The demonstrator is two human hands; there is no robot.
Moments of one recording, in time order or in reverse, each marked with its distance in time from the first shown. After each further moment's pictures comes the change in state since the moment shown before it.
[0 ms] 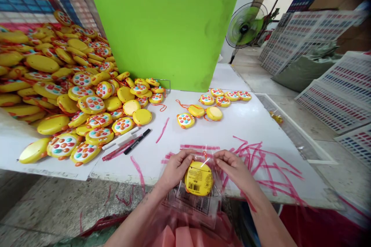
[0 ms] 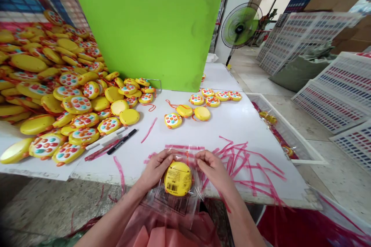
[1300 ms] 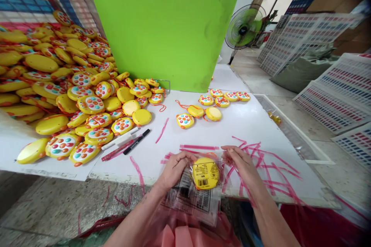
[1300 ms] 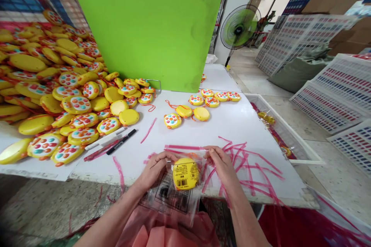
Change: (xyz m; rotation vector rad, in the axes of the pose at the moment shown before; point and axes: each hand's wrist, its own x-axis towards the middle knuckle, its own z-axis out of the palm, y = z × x) left_hand -0.001 0.002 -0.005 -0.051 -0.029 0.037; right_hand 0.006 0.008 -0.023 0.057 0.192 0.010
